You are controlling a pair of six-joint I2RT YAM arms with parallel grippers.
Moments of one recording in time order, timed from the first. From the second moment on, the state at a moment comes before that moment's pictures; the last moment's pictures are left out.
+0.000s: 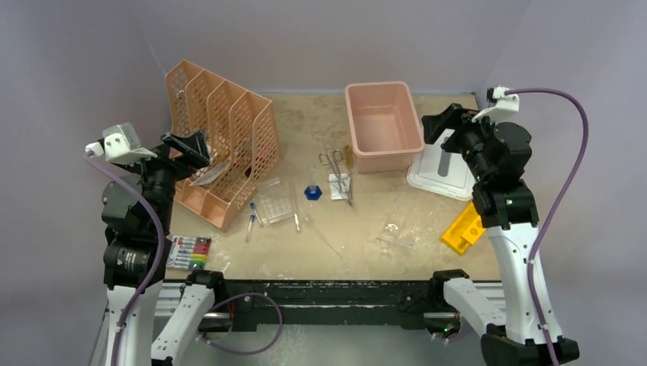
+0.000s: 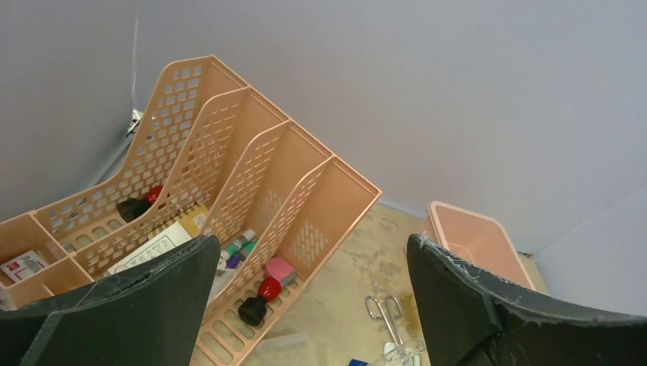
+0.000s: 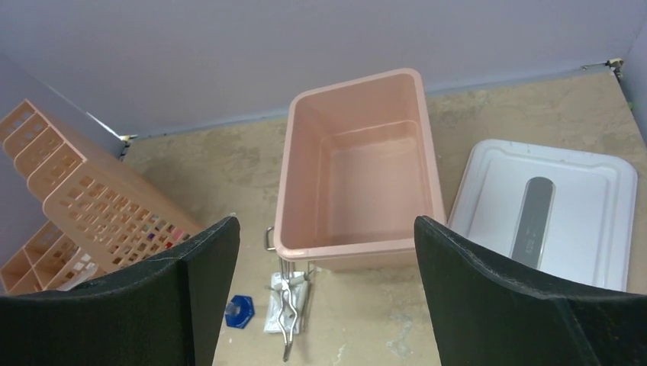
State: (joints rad) left arm -0.11 0.61 1.13 -0.44 -0.19 -0.41; right arm 0.08 0.90 1.21 -0.41 -0.04 0.33
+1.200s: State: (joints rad) left arm -0.11 0.72 0.79 -0.50 0.10 -0.70; right arm 0.79 1.29 1.05 -0.37 0.09 0.34
